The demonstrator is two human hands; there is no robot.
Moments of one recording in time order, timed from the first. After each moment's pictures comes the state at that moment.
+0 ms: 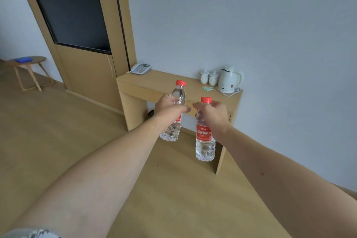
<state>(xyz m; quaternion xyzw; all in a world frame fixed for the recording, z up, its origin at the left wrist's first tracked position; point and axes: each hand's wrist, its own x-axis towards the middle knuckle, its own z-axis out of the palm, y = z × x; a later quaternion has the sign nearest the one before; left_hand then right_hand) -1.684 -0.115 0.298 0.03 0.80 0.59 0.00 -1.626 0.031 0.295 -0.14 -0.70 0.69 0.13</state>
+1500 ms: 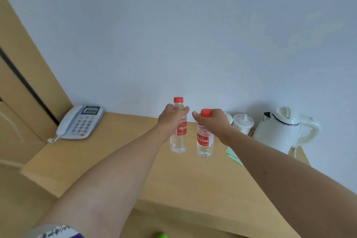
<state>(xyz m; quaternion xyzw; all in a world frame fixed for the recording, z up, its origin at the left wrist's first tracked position) -2.547 0.078 0.222 0.10 0.80 0.56 0.21 -2.454 0.221 0.215 -0.24 -0.78 0.57 0.11</state>
